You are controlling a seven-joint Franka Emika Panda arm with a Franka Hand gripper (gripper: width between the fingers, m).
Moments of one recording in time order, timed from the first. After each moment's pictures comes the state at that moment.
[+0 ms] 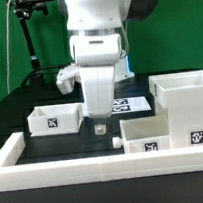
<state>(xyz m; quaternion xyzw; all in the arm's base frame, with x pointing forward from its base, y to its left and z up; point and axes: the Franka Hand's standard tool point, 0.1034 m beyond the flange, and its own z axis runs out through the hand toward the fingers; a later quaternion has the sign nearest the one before) 0.547 -0.049 0.043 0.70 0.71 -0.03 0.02</state>
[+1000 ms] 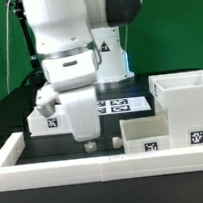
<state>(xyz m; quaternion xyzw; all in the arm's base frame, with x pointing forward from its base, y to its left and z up) 0.567 -0.069 0.023 0.67 0.74 0.01 -0.06</state>
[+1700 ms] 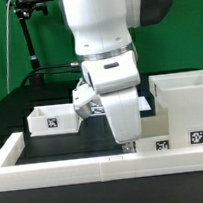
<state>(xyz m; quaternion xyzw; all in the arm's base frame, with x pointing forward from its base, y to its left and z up) 0.574 -0.010 0.019 0.68 0.73 0.01 -0.07</state>
